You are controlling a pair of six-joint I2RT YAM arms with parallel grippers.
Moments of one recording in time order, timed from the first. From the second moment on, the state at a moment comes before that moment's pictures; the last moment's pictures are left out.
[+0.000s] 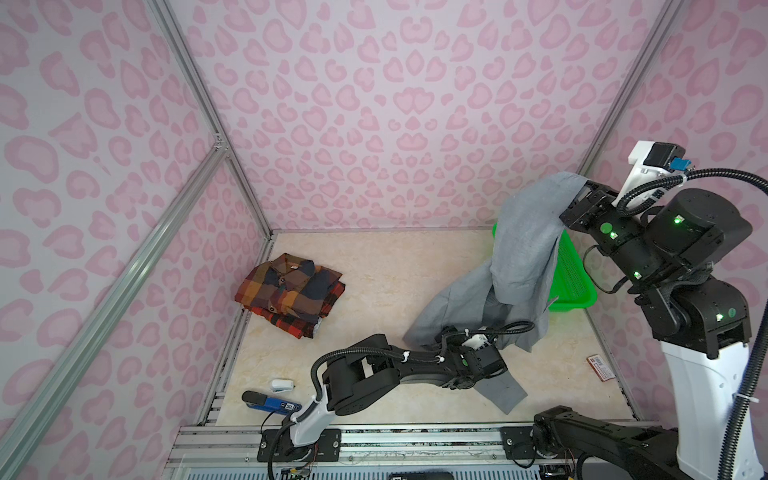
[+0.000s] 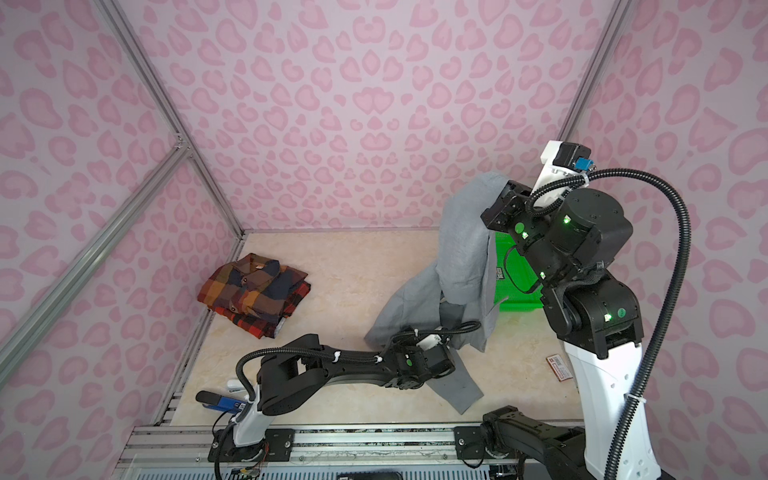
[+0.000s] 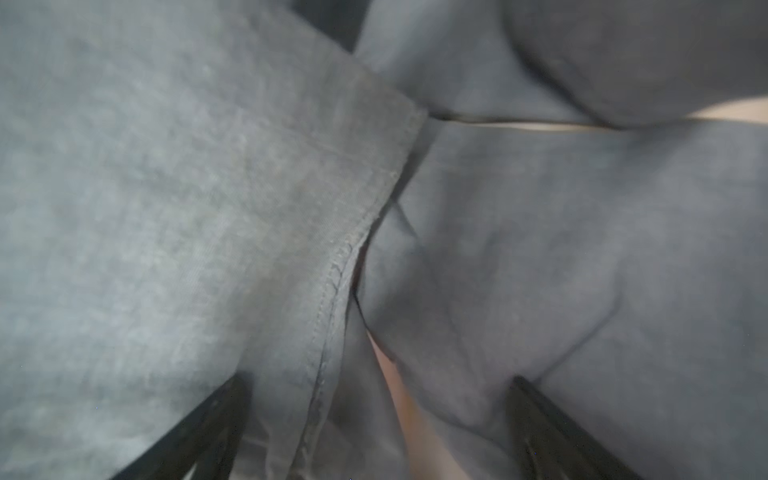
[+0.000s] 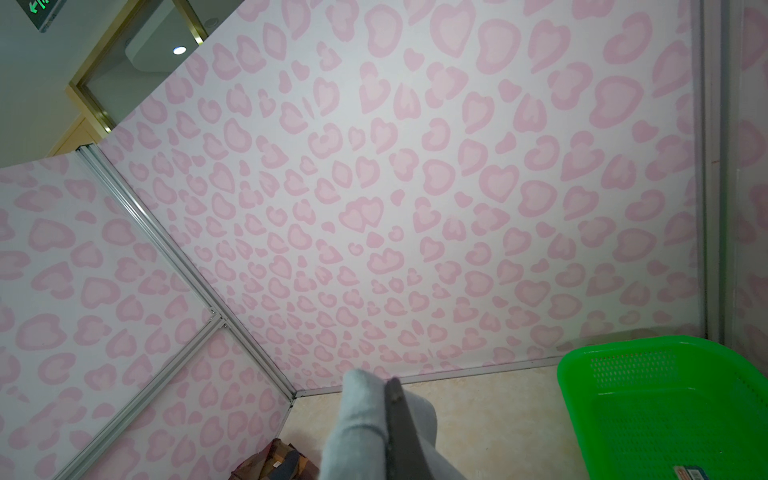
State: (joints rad) left arm -1.28 2.15 1.45 -0.40 -0.79 -0.10; right arm 0.31 1.18 1.96 -0.72 0.07 0.46
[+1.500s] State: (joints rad) left arm -1.27 2.01 1.50 -0.14 -0.87 -0.12; right arm 0.30 1.12 1.88 -0.71 -0.02 0.49
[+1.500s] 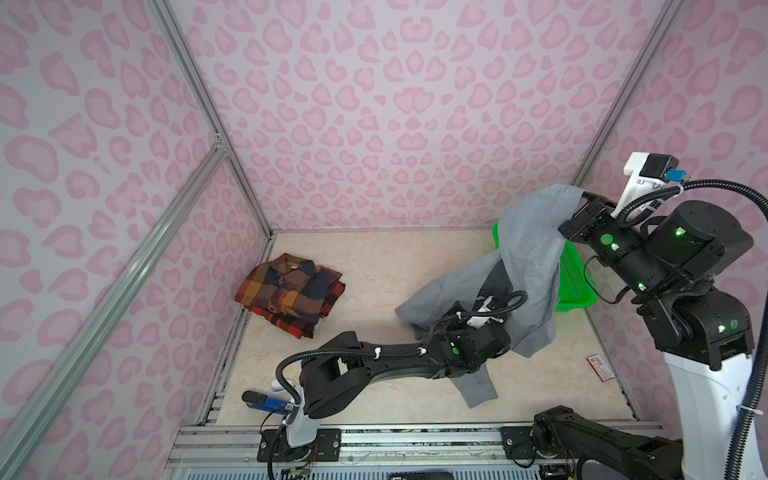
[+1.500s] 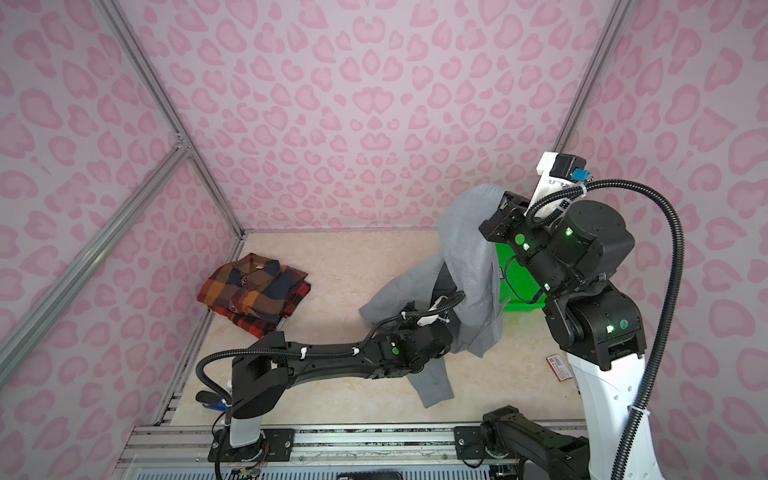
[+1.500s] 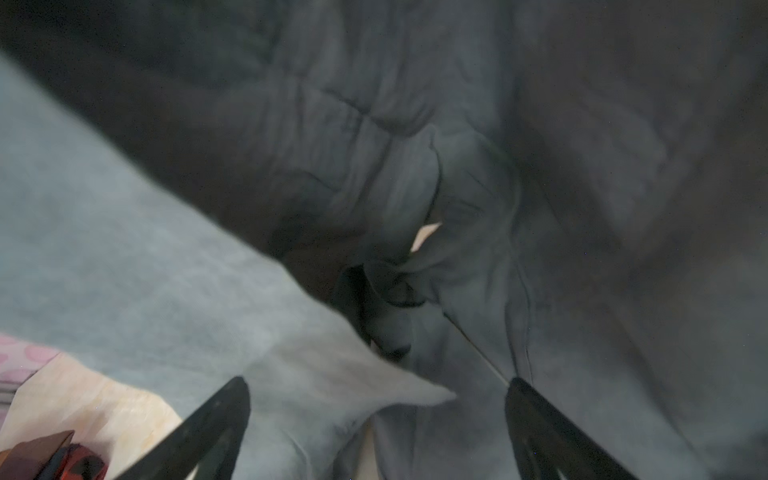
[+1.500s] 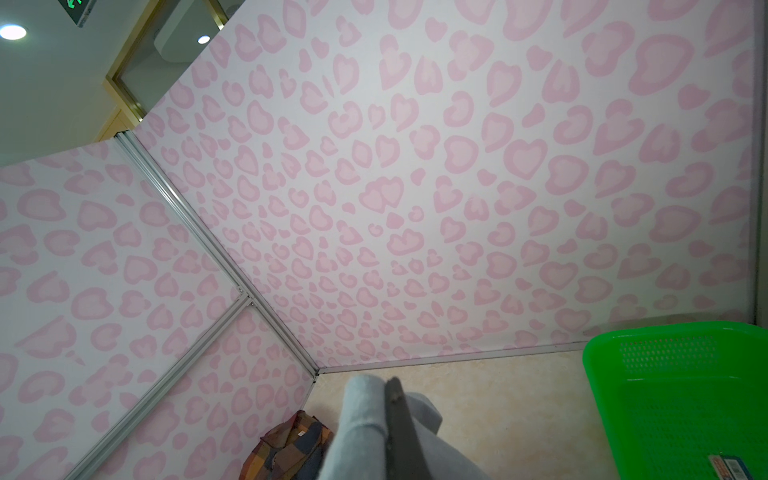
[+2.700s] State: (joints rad) left arm -1.17 2.12 1.60 -0.07 -0.92 -0.11; right arm 0.32 1.09 1.87 -0.72 -0.06 0.51
